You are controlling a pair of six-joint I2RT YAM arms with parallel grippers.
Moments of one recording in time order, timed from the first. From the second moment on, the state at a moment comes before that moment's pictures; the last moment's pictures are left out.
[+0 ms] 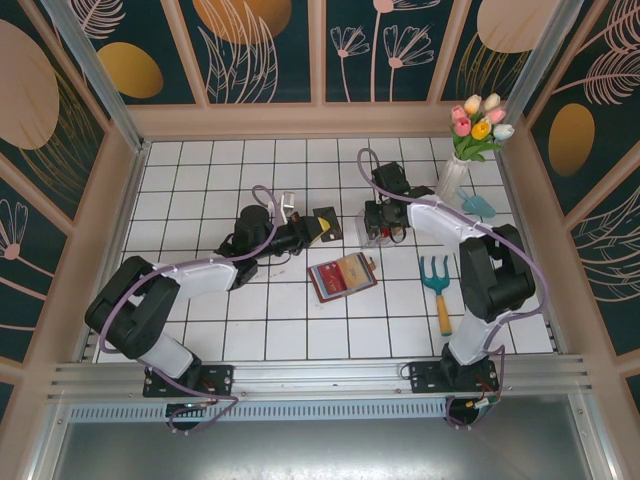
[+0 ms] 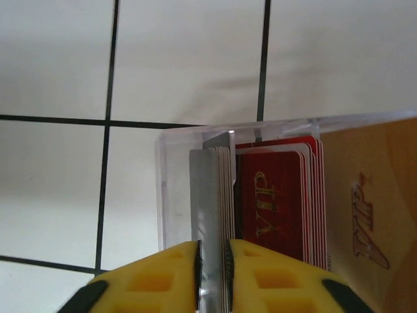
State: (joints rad) left arm -0.61 1.57 0.68 0.68 0.53 -1.26; right arm 0.43 1.74 1.20 -0.51 0.03 0.31
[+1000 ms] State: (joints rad) left arm -0.61 1.63 0.65 0.94 0.63 -1.39; right arm 0.39 1.48 1.03 -0.22 -0.83 0.60
